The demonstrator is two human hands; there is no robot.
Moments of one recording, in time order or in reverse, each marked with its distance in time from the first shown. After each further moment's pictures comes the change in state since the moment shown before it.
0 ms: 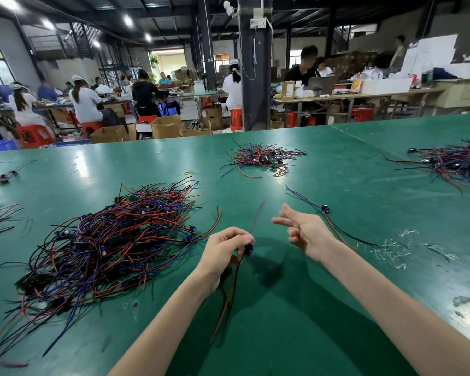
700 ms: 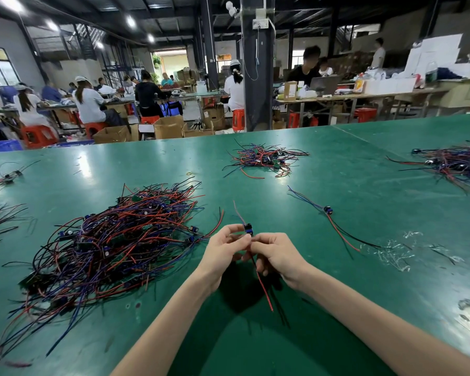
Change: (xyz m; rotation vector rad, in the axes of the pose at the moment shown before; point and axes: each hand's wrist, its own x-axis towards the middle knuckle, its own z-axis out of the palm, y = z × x) left_hand 0.006 -0.006 -0.002 -0.088 0.051 -0.007; right_hand -0.043 0.036 0.045 -0.318 -0.305 -0.165
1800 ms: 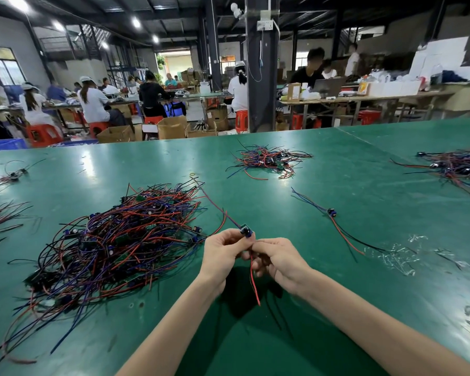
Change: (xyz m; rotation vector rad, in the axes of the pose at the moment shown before) left_hand 0.000 -0.006 0.000 -0.059 0.100 0.125; right_hand -0.001 -0.003 0.012 0.270 0.014 0.105
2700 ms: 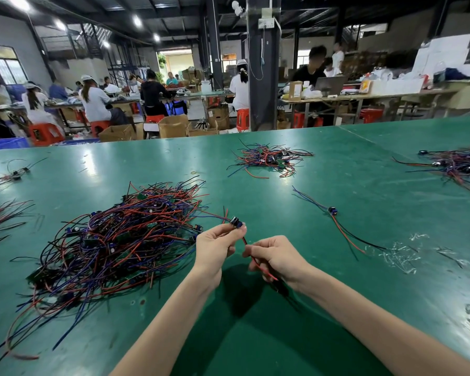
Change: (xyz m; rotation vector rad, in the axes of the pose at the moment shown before) left_hand 0.004 0.009 -0.005 -0.068 0.142 -0.094; right_hand -0.004 -0.003 -0.003 -0.258 -0.028 0.001
